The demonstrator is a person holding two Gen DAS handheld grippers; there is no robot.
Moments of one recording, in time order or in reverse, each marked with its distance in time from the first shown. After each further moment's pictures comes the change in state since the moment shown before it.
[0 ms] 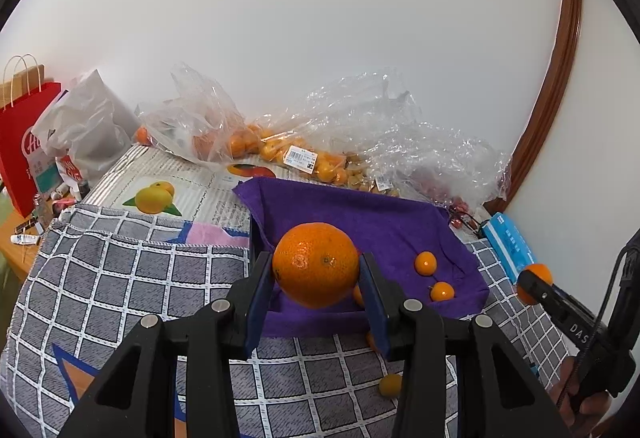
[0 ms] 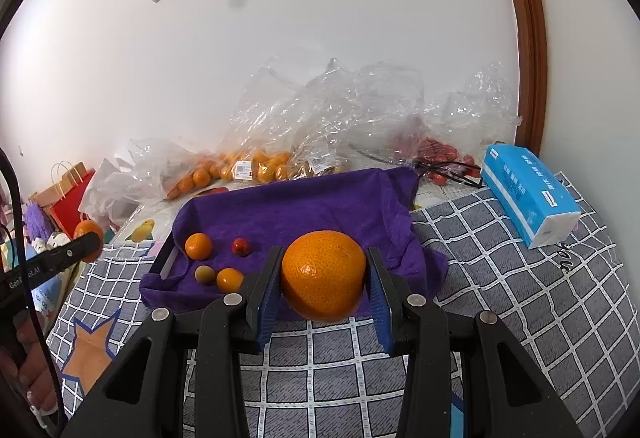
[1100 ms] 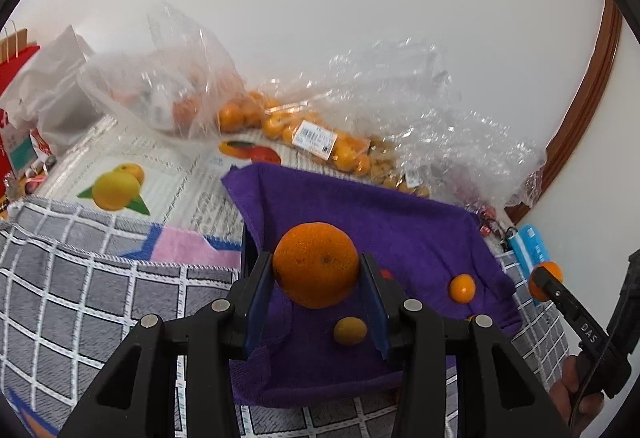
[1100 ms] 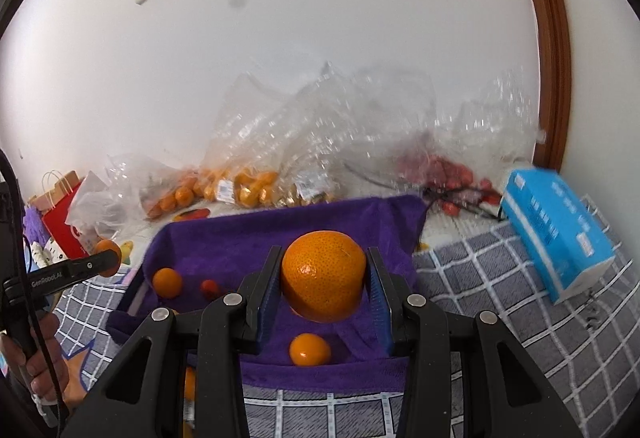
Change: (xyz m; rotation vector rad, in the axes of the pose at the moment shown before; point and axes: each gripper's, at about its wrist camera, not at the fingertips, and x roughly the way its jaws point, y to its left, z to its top) left arm 0.099 0.025 0.018 -0.070 0.104 -0.013; right arm 0.082 -0.033 0.023 0.012 0.010 0.022
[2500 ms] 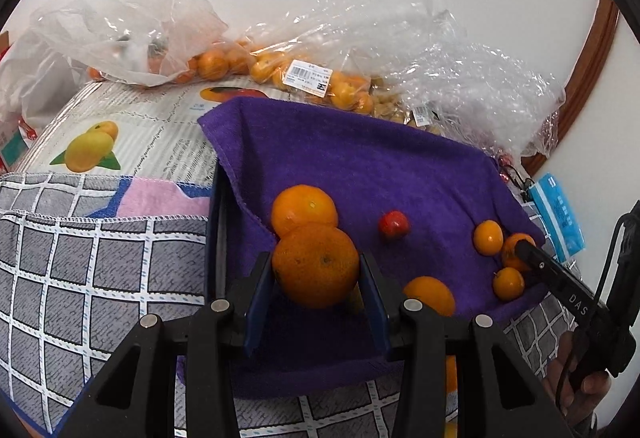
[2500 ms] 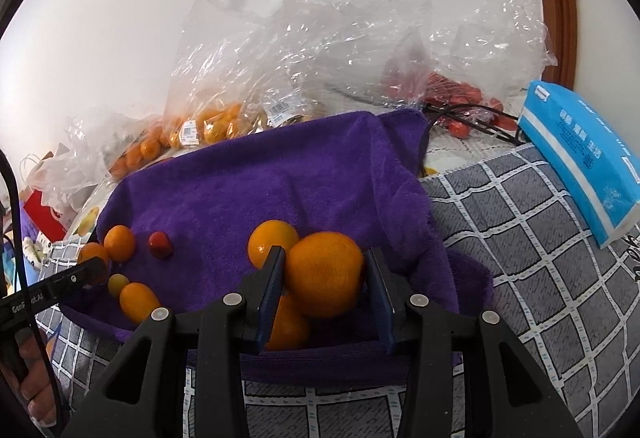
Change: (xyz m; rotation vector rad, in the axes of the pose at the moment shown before) left arm 0.036 -0.014 -0.025 0.067 0.133 0.036; right arm 0.050 -0.010 -0.025 0.032 0.133 -0.037
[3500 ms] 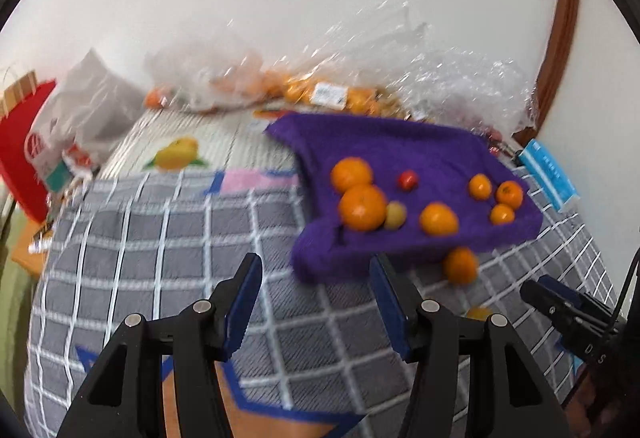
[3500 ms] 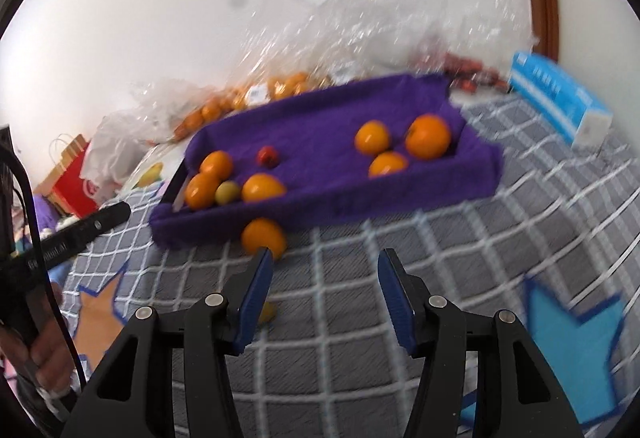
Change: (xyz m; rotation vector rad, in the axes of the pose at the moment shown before) left arm -0.094 0.033 -0.044 0.115 -0.058 0.081; right arm -0.085 0.081 -0.087 0.036 0.064 0.044
